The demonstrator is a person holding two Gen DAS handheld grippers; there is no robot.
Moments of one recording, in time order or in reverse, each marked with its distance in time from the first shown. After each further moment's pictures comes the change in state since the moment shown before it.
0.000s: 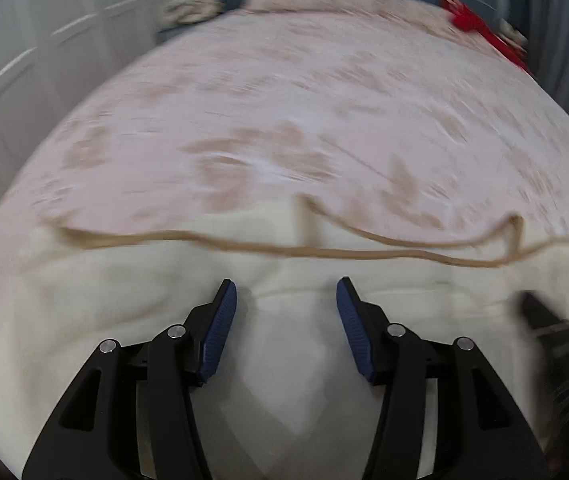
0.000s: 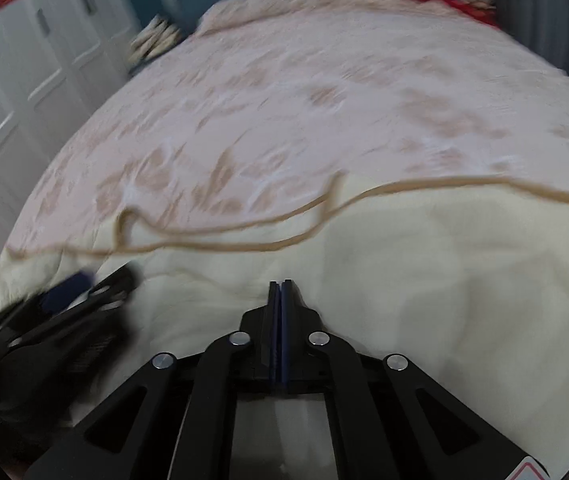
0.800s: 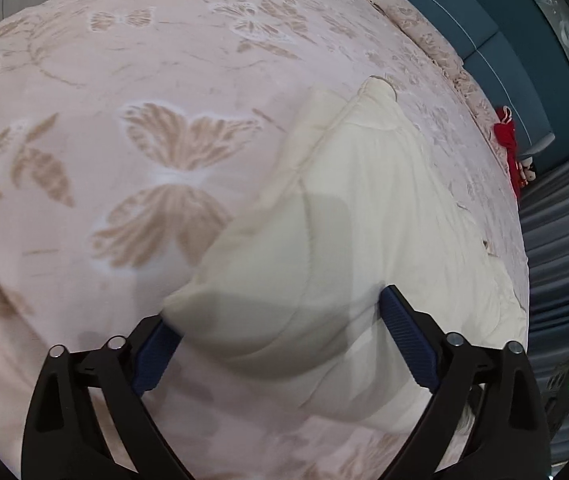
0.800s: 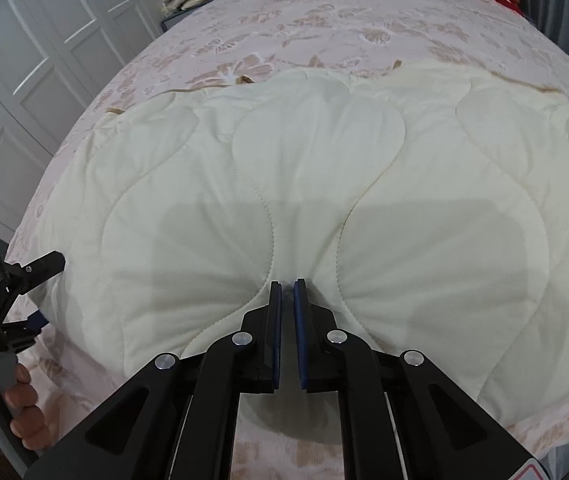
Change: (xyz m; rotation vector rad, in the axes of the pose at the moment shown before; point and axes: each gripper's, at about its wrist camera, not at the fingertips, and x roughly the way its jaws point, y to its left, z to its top) left arm -0.055 0.195 -0.127 -0.551 0.176 -0.331; right arm -0.069 0.063 -0.118 -0.120 0.241 0.121
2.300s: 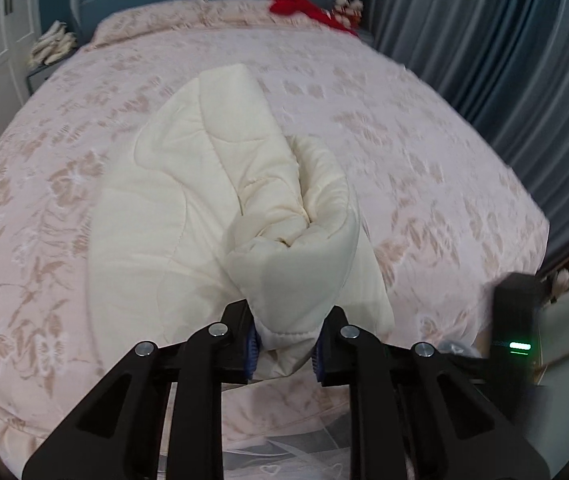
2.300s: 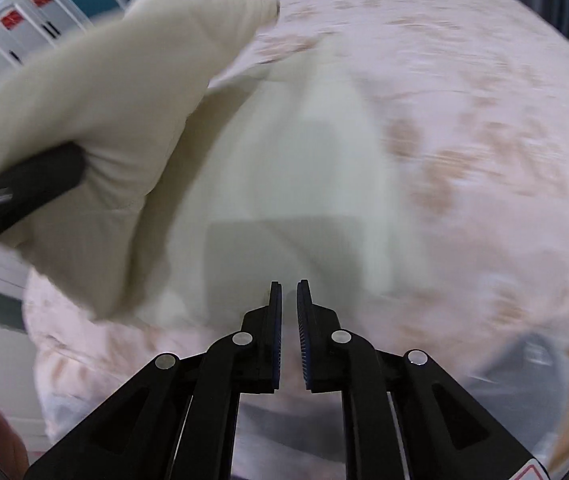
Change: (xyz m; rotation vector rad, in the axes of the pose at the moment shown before) left arm -0.032 -0.342 -0.194 0.885 0.088 -0.077; right arm -0.124 -0.205 -0.067 0.244 0.007 -0.046
